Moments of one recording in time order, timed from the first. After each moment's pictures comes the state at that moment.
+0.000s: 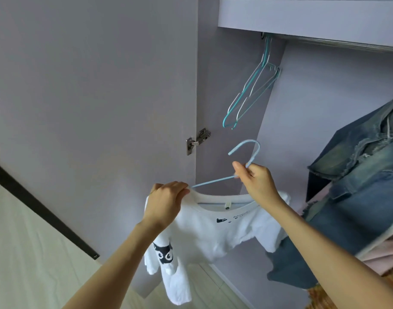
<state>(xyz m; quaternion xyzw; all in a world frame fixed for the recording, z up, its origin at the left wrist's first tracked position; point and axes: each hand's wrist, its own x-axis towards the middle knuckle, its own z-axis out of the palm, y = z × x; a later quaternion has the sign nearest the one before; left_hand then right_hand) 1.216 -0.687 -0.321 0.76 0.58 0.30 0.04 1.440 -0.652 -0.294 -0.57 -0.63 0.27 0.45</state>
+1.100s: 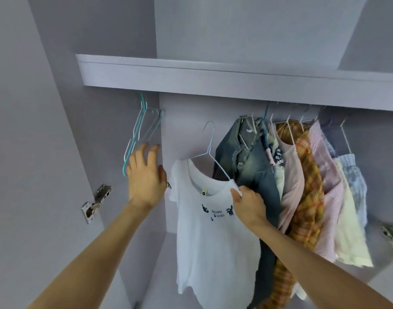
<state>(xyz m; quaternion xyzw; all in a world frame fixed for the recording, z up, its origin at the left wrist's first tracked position) 1.372 -0.583 -0.224 0.80 0.41 0.43 0.03 1.574 -0.709 -0.275 -0.86 -0.43 -0.01 0.27</state>
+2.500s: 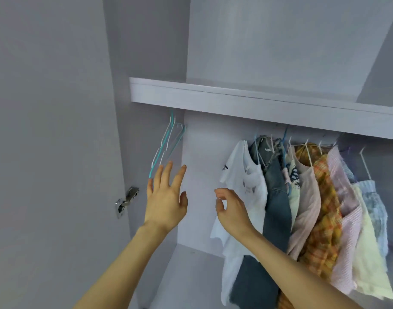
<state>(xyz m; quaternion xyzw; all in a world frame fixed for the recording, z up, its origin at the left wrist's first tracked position) 1.323 -0.634 -0.229 0.84 0.45 0.31 0.04 1.482 -0.703 -0.242 -0.73 -0.56 0.09 0.38</state>
